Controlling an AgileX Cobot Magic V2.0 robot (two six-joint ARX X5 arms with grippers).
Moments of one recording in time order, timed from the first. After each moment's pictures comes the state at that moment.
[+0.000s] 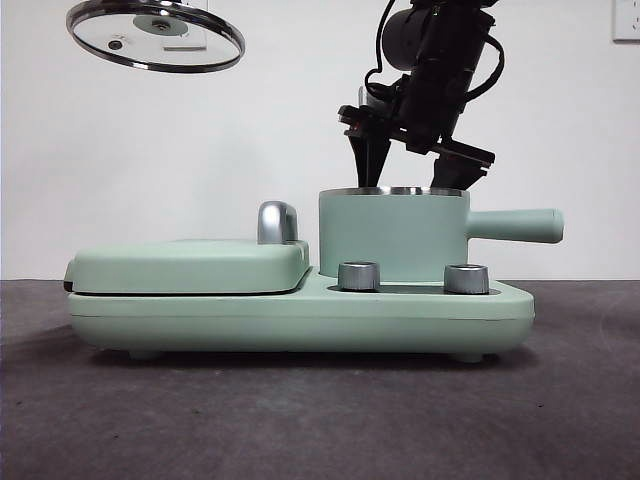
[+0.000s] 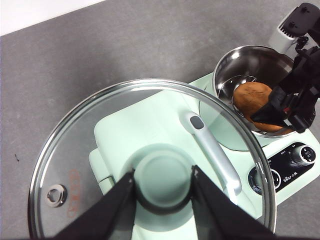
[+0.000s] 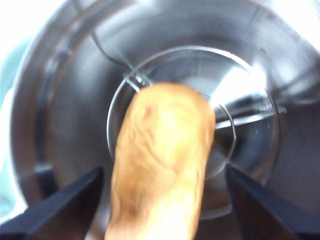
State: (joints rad) left arm -0.28 1.65 2.02 -1.15 0.20 0.14; right arm 0.40 2.08 2.00 -1.11 -0.21 0.18
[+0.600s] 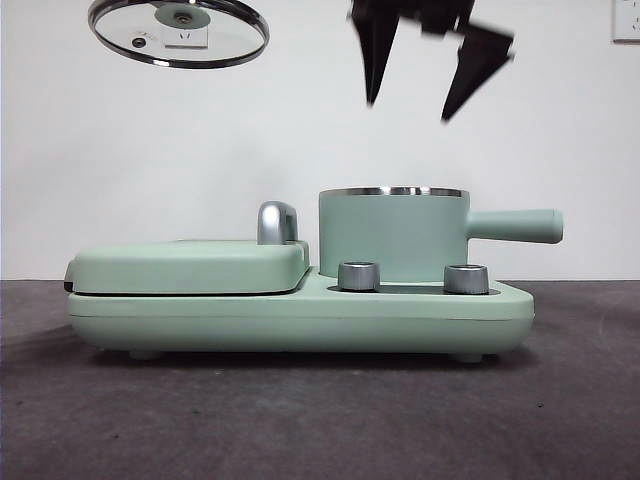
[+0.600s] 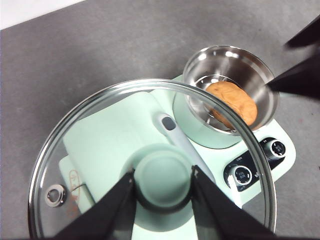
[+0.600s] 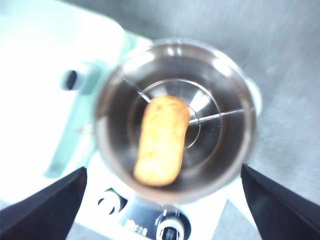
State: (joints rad) left arm -0.33 1.65 2.02 -1.15 0.26 0.14; right arm 0.44 1.97 2.26 -1.34 -0.08 0.15
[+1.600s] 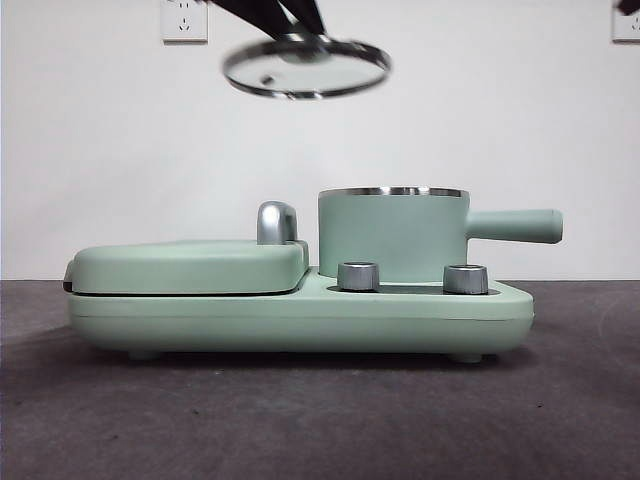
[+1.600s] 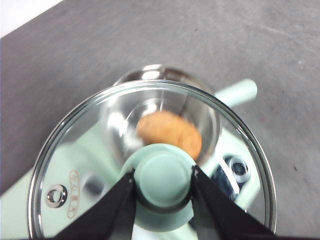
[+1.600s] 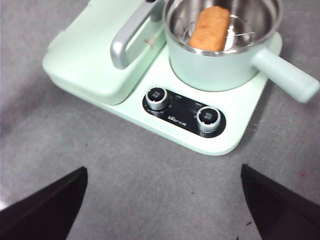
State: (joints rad) left arm -0.55 1.81 2.02 -0.94 0.27 0.19; right arm 0.79 0.73 0.95 -0.85 0.14 0.35
